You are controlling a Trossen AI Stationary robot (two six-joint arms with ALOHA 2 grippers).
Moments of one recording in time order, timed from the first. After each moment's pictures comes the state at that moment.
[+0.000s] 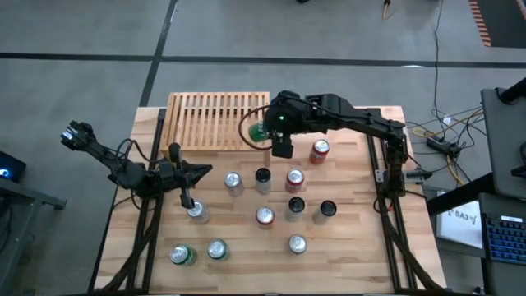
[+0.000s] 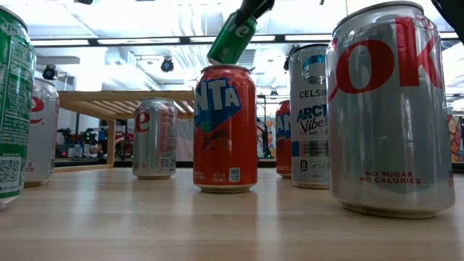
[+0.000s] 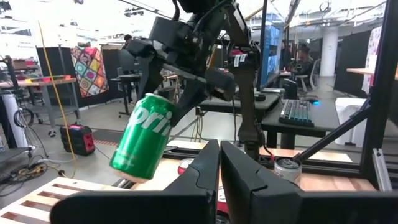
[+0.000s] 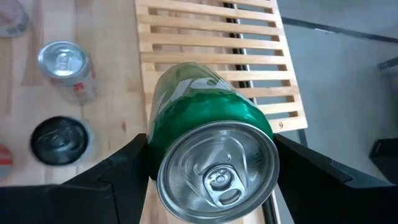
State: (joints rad) left arm -0.58 0.74 0.56 0.36 -0.88 0.15; right arm -0.14 1.93 2.30 -1.26 0.27 -0.20
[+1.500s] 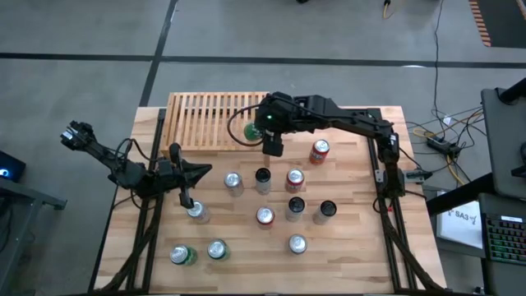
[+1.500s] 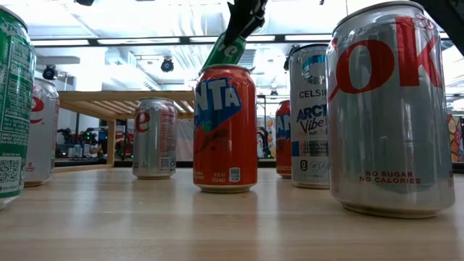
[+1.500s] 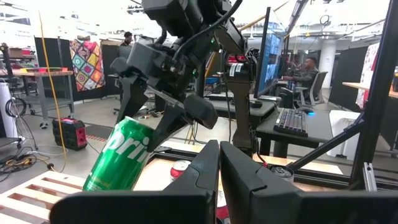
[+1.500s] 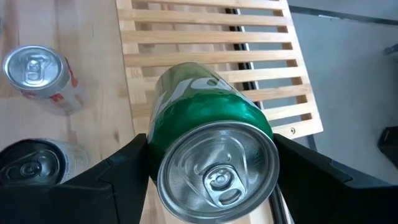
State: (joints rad) left arm -0.58 0.74 0.56 0.38 -0.88 0.09; right arm -0.18 1.99 2.28 -1.20 0.26 -0.17
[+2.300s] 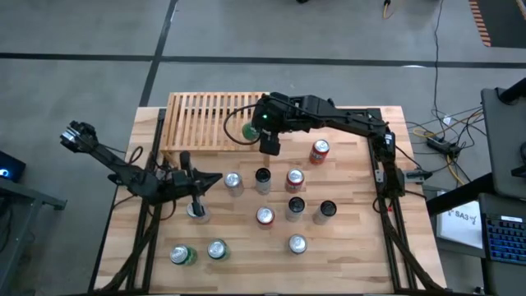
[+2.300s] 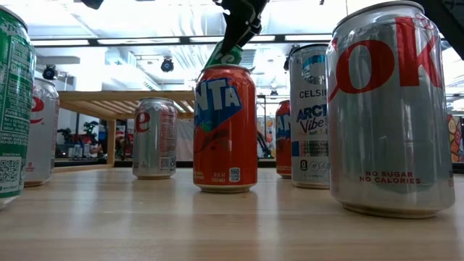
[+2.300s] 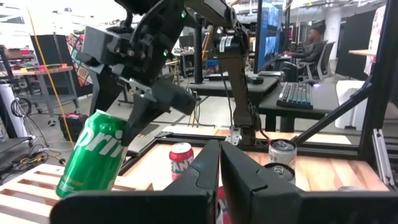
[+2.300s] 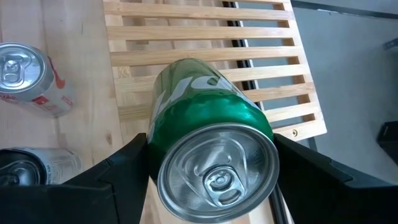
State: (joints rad) left arm -0.57 0.89 0.58 0.40 -0.88 0.09; right arm -0.20 2.04 2.28 -1.19 0.26 -0.17
